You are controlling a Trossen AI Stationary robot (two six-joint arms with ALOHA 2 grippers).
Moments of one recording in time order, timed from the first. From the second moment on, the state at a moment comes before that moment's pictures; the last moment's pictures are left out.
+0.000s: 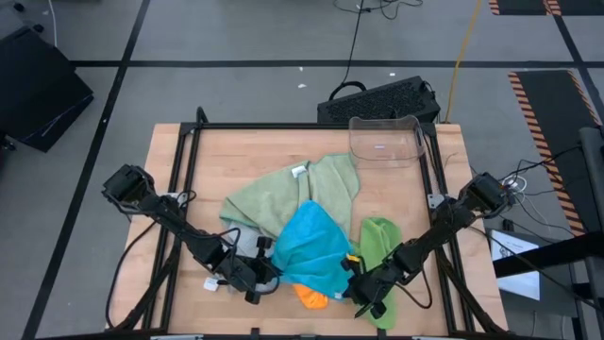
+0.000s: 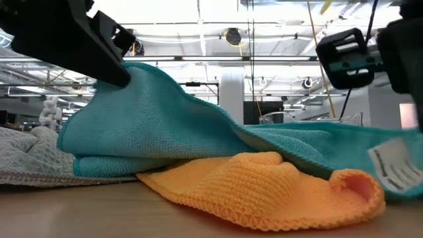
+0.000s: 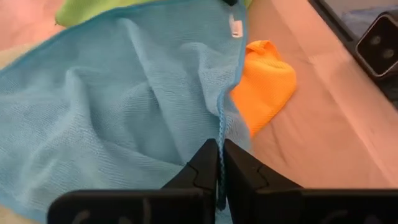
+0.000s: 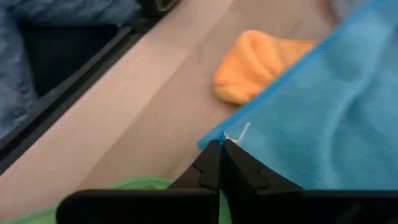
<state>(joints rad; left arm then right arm) -0.63 1.65 0.84 0.09 -0.39 -0.21 0.70 1.71 0.81 0.11 0.16 0.06</state>
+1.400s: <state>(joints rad) -0.76 1.77 0.85 0.25 -0.52 0.07 0.73 1.57 0.81 0.01 0.50 0.23</state>
